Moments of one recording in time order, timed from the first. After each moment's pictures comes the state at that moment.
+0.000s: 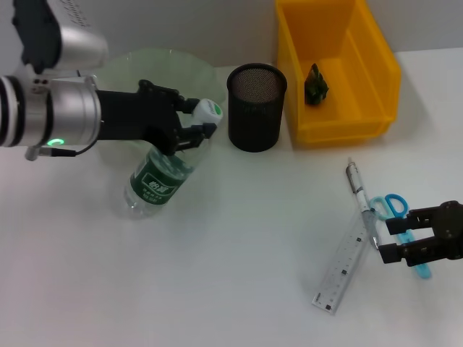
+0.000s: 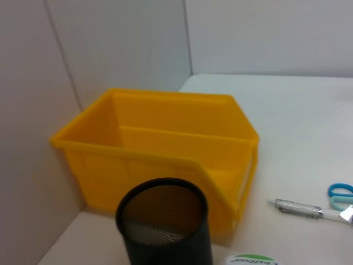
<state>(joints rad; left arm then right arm) -0.58 -2.07 1.34 1.11 1.99 1.13 -1.77 0.42 1.92 -0.74 -0.78 -2.16 -1.77 1.75</state>
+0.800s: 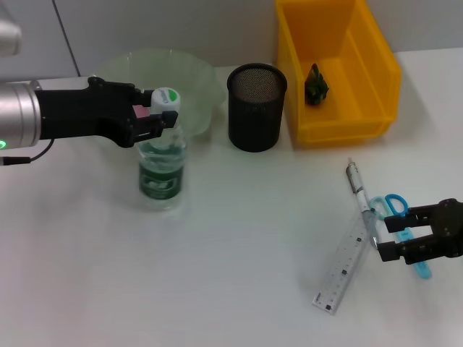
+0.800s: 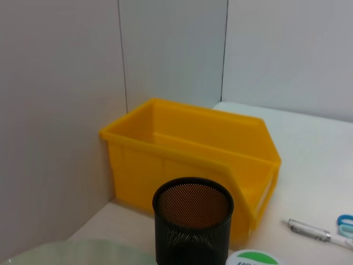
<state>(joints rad) -0.53 -2.06 1.12 1.09 1.95 1.27 -1.75 0.43 1.92 -0.74 -0.78 -2.16 -1.76 1.74</state>
